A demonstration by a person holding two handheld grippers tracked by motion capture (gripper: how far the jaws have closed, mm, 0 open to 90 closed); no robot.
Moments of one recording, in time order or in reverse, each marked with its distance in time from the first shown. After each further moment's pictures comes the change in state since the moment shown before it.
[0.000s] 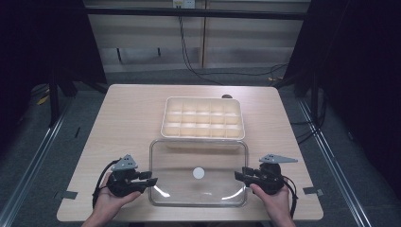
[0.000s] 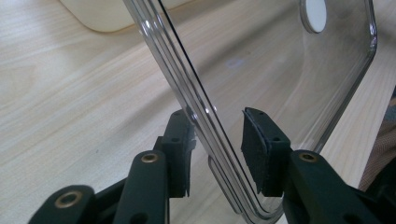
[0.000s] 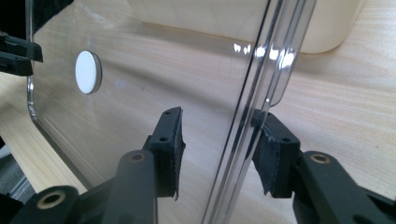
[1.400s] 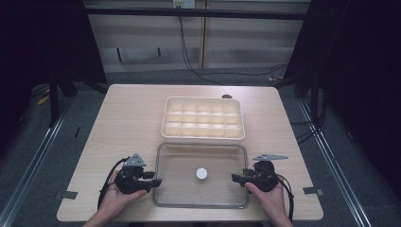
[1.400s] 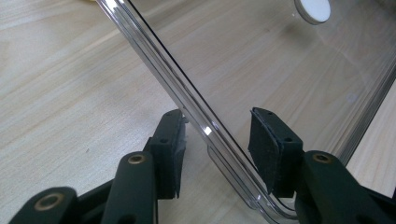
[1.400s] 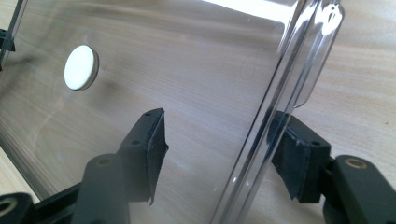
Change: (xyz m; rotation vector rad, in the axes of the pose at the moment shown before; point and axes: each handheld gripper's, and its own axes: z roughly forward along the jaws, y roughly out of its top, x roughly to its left) left arm 0.007 0.003 0.024 0.092 0.011 -0.015; right arm -0.015 -0.006 0.027 0.109 -0.045 0.062
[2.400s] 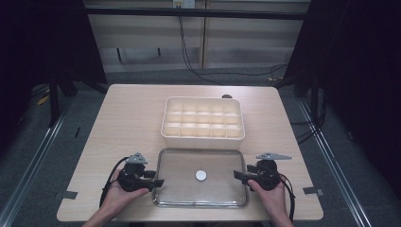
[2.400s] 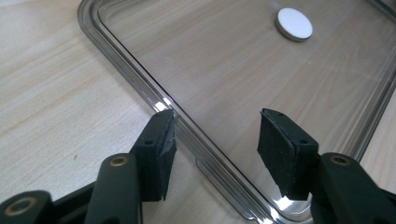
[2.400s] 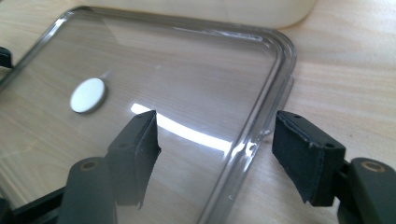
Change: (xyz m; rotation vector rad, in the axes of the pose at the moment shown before) left arm 0.007 0.000 0.010 0.005 -0.048 -0.036; right arm -0.007 0.001 -0.002 -0.076 -0.036 -0.015
